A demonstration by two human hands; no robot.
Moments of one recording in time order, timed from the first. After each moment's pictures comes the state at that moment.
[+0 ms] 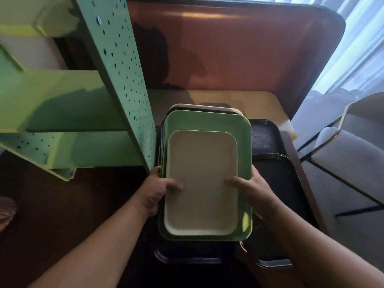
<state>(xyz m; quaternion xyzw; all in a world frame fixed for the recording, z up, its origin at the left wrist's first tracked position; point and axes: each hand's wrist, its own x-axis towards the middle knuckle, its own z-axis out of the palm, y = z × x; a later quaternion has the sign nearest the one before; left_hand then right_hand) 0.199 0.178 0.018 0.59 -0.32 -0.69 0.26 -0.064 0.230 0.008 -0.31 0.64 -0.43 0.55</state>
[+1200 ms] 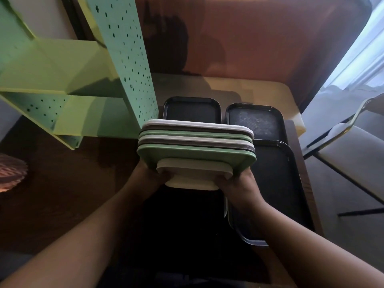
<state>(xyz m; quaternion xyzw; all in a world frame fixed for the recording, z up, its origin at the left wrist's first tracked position) 0.216 0.224 -0.037 0.56 -0.59 -0.45 0.36 -0.056 0.274 -0.020 -0.51 0.71 -0.35 0.34</state>
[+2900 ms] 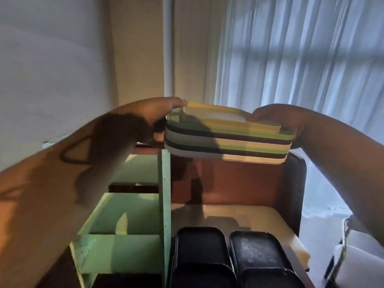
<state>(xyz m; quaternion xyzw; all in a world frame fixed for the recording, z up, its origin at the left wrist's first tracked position) 0.236 0.169 0.480 0.51 -0.58 -0.52 0.37 -0.045 0.199 0.482 -0.51 0.62 -0.41 0.44</state>
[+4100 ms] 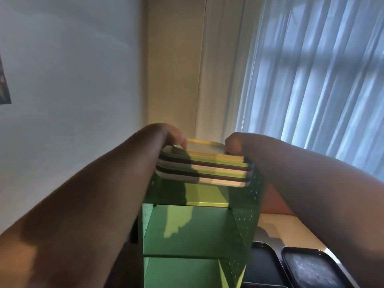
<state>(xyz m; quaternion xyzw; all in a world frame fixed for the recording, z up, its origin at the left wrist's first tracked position) 0.450 0.054 0.459 0.64 -0.71 -0.29 0.11 0.268 0.027 0.439 -0.63 0.78 0.05 -0.02</state>
